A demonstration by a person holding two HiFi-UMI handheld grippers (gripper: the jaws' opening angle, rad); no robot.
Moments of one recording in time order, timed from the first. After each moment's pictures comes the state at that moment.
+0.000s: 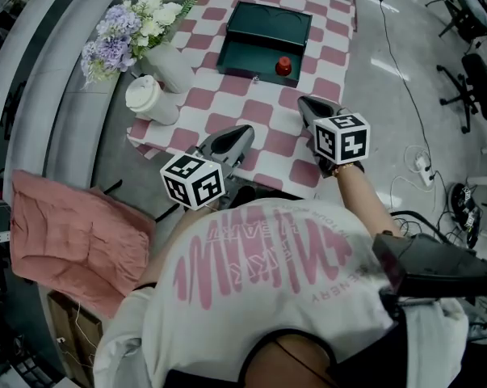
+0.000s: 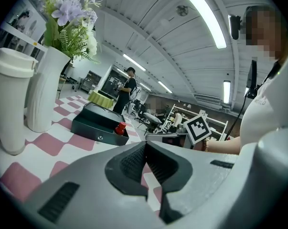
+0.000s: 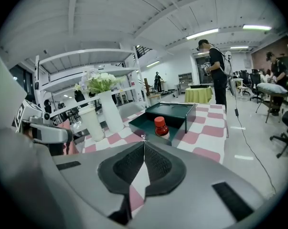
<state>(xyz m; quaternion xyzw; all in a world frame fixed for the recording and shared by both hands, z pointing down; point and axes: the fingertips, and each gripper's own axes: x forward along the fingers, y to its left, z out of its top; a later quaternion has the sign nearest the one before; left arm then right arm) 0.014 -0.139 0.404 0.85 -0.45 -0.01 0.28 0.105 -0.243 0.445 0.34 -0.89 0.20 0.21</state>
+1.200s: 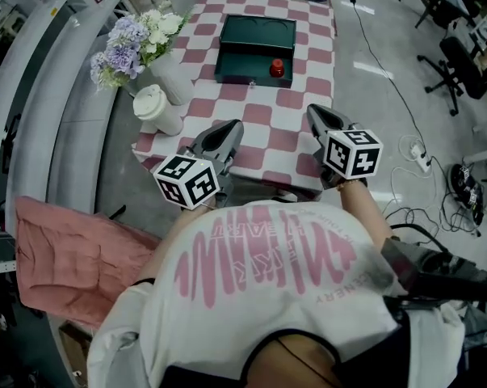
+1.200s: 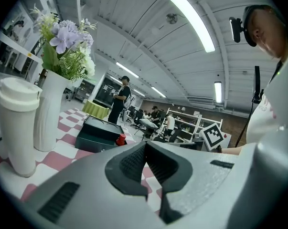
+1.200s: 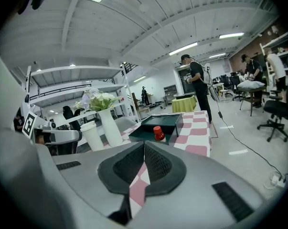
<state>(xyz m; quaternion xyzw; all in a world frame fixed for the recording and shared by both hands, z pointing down) -0.022 -0.120 0.370 0.87 -0.44 -0.03 0.22 0.128 -0.186 0.400 0.43 -0.87 0.21 0.11</state>
